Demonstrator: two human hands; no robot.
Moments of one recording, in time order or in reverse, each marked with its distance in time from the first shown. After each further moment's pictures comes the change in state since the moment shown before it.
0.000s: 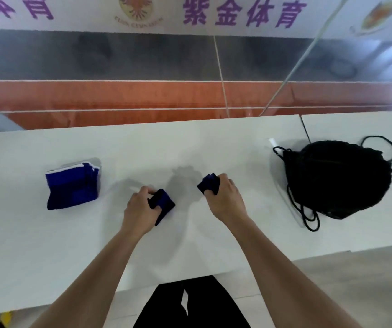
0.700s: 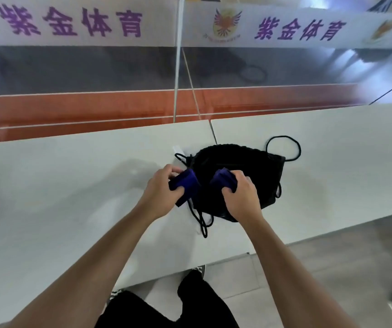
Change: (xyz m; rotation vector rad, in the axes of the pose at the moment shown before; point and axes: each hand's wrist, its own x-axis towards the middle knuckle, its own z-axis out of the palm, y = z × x) left_hand -0.050 0.304 0.187 -0.176 -0.128 0.378; right_hand 0.032 0.245 -0.248 0.087 0.243 0.026
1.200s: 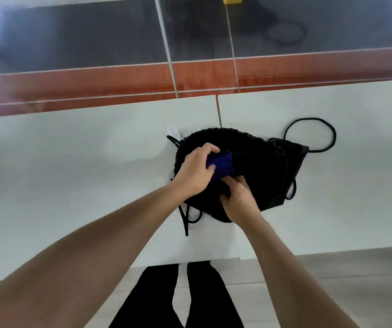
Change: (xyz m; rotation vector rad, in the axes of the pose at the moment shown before) left_hand 0.089 0.033 0.136 0.204 0.008 0.002; right_hand 0.062 0.100 0.021 -0.118 -0.300 -0.210
